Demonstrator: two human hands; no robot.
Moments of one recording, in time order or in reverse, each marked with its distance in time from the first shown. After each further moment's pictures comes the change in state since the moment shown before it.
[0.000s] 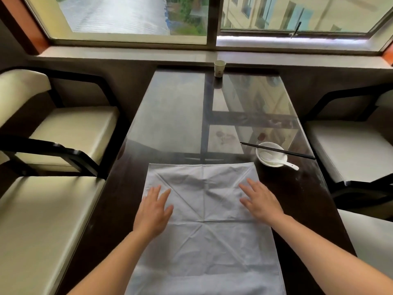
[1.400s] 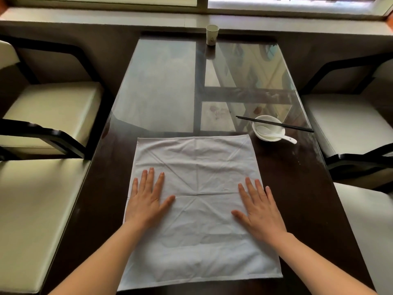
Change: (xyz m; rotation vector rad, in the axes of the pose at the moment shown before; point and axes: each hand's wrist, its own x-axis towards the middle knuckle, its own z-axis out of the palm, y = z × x) left_hand -0.003 -0.025 0.045 0.307 -0.077 0.078; right_hand -0.074 0.010 0.071 -0.262 0.013 -0.073
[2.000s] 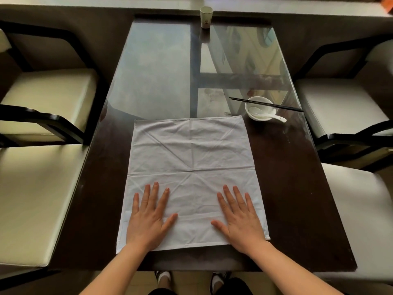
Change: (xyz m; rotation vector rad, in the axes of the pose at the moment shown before) left_hand -0.115 0.022 0.034 0.017 0.002 0.090; right_hand -0.078 -0.059 0.038 0.029 -0.003 -0.099
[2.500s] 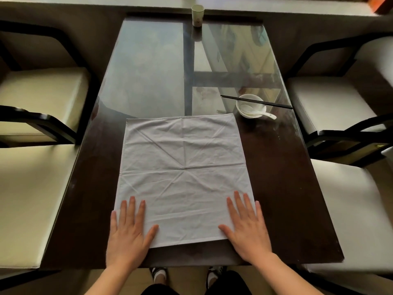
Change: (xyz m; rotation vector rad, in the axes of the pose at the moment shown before) left_hand -0.047 -0.010 0.015 0.027 0.016 -0.140; right_hand -0.044 0.017 0.012 0.000 0.040 0.168
